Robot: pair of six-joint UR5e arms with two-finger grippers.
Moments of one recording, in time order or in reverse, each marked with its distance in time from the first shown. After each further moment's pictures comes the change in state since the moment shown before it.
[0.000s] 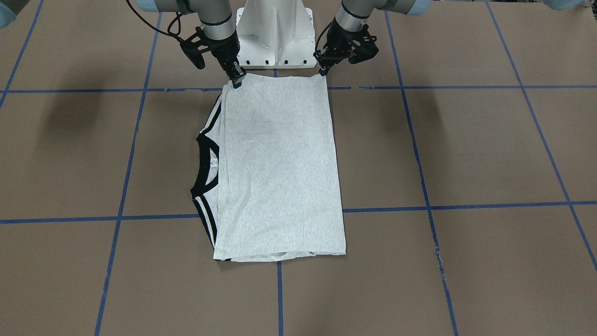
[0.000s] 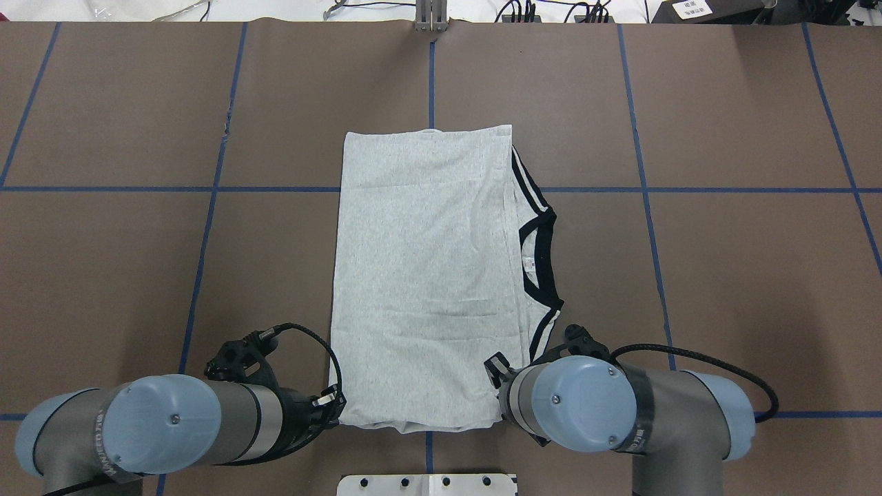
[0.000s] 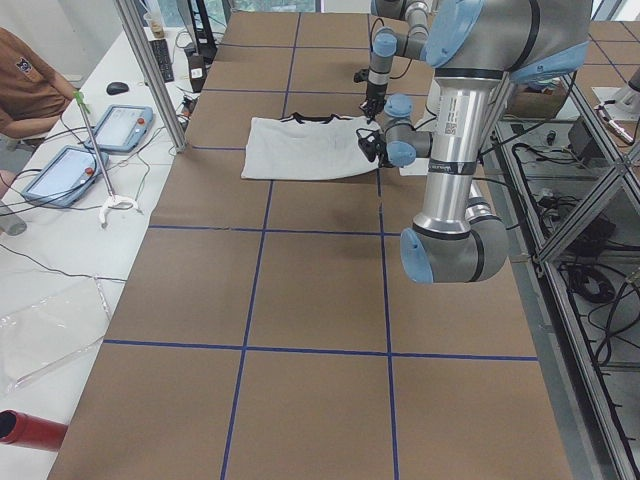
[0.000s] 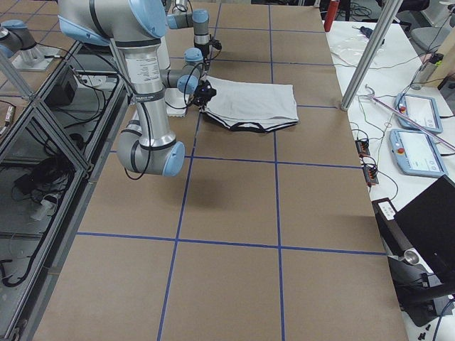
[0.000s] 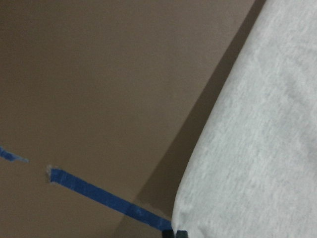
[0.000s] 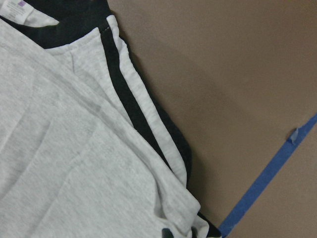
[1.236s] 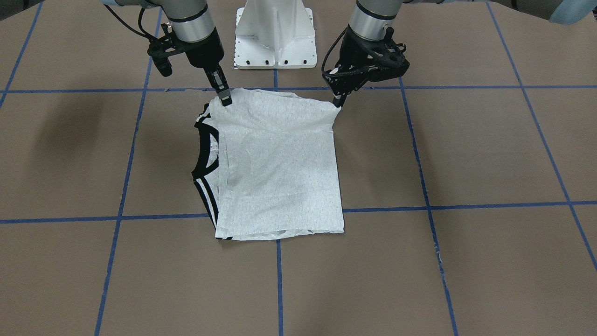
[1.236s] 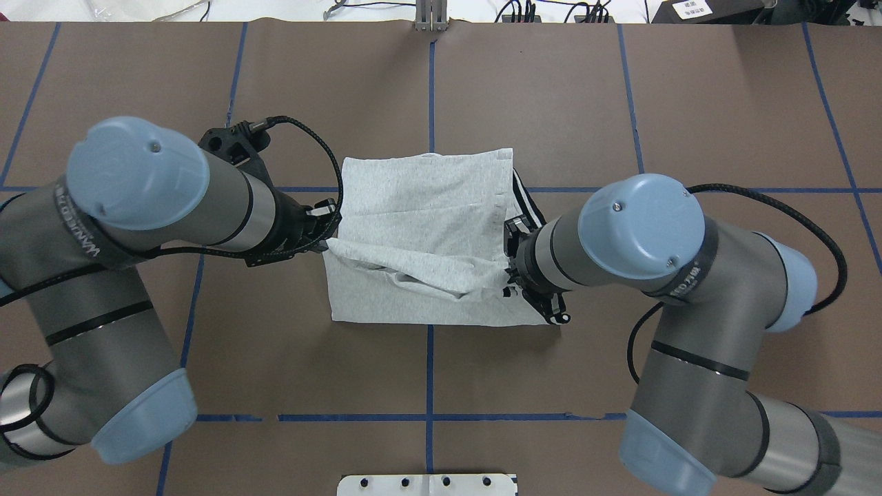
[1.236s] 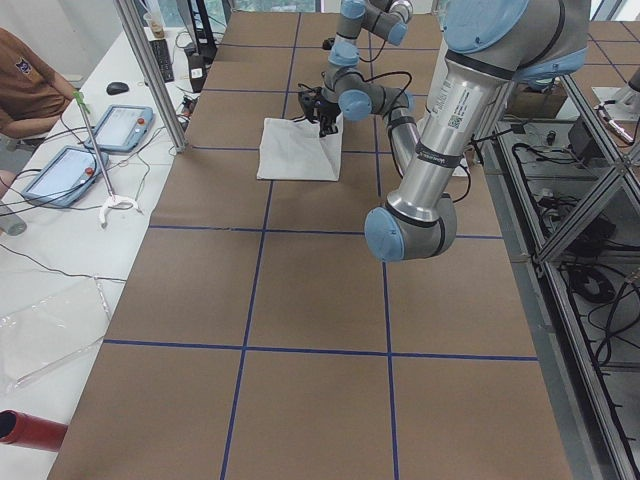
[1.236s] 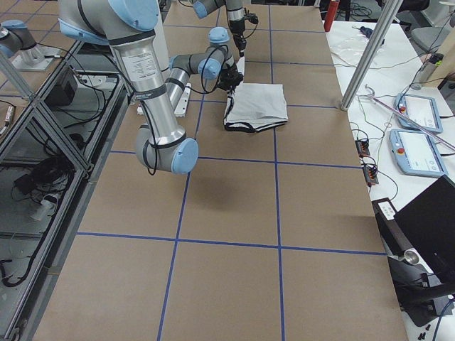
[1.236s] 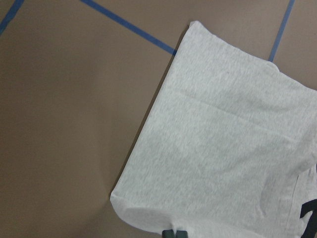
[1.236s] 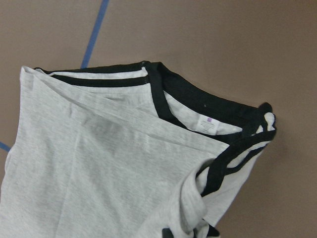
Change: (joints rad) left arm -0.421 -0.278 0.096 0.280 -0.149 0.376; right arm 0.331 0.144 -0.032 -0.057 0.143 -0.019
